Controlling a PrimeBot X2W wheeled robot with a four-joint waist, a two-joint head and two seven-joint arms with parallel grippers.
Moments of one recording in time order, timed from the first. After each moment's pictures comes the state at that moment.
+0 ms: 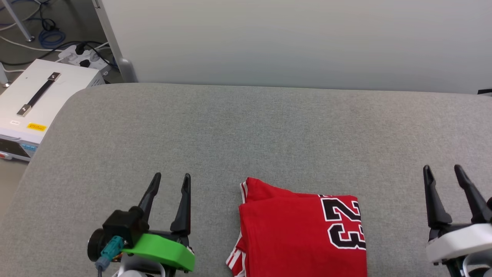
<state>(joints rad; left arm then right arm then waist) -0.02 0.19 -0.24 0.06 -0.37 0.01 -0.26 0.06 -0.20 -0.07 -0.09 0.30 0.13 -0.09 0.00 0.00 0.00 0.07</state>
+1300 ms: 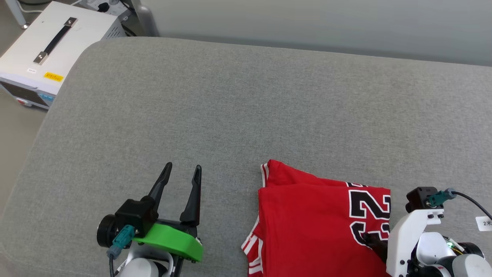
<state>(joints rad) -0.06 0.07 -0.15 0.12 -0.22 -0.12 -0.26 -0.01 -0.13 0.01 0.01 0.39 0.13 0.83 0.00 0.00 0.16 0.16</state>
